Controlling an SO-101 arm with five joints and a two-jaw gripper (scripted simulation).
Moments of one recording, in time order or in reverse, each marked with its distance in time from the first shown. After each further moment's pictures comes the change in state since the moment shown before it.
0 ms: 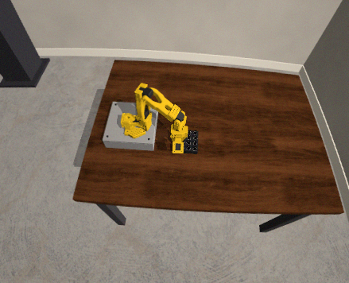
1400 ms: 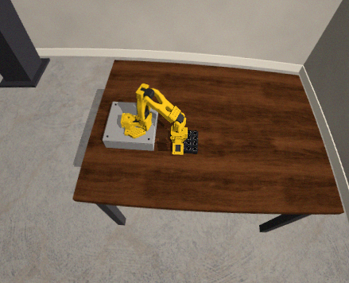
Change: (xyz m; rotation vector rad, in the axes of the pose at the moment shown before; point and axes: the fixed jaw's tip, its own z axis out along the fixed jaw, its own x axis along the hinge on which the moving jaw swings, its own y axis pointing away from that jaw) arm 0.000 0.001 0.010 -0.007 -0.003 0.000
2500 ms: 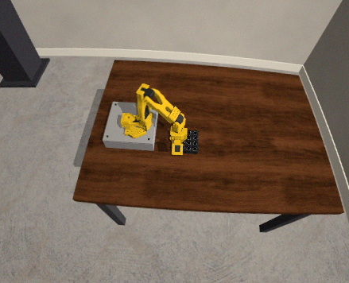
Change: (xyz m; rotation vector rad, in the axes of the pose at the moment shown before) arm 0.000 -0.002 0.004 0.000 0.000 0.002
